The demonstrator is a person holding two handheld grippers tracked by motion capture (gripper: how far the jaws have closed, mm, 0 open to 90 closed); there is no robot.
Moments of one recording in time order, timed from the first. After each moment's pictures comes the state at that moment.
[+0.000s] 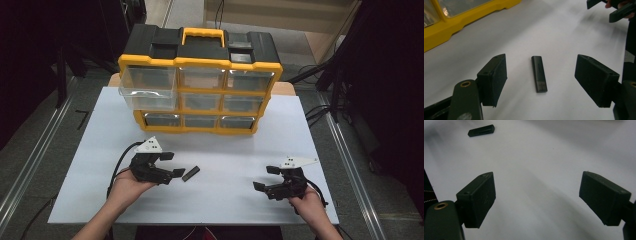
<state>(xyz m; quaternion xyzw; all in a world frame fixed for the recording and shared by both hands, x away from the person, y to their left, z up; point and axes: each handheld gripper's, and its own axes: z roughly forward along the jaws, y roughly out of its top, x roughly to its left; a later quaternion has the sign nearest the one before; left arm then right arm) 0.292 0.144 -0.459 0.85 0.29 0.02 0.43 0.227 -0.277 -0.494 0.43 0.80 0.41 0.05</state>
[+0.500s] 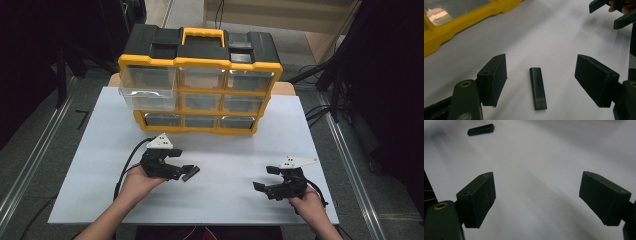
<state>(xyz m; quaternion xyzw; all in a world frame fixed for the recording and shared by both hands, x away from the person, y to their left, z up) 0.303 0.120 -0.461 0.86 0.28 0.01 0.43 0.227 -0.277 -0.495 0.43 0.80 0.41 0.05</state>
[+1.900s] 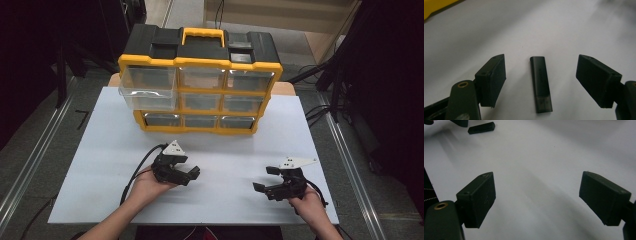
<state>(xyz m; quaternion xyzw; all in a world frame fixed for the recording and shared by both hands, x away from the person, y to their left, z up) 0.301 0.099 -0.491 0.88 0.28 0.02 0.38 0.227 -0.276 -0.495 0.43 0.81 0.41 0.05</state>
